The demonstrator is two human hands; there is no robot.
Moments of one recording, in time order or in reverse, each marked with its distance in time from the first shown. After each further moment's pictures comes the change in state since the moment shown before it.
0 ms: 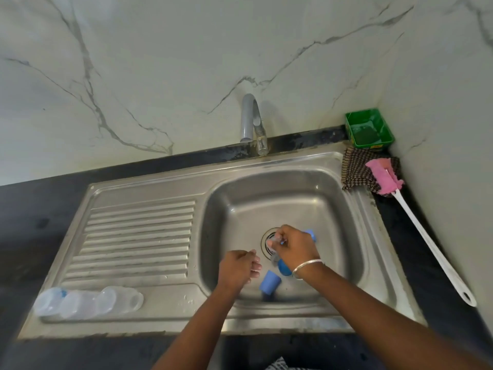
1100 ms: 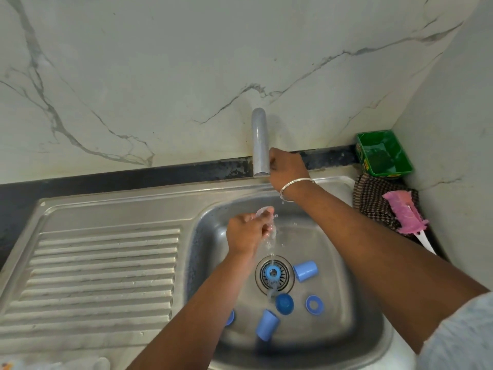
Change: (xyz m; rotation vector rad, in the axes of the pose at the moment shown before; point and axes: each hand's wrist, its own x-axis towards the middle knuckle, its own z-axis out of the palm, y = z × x) left_hand 0.087 0.127 0.025 -0.327 -0.006 0.277; right_hand 0.193 -0.144 -0.054 -0.507 0.103 -0.179
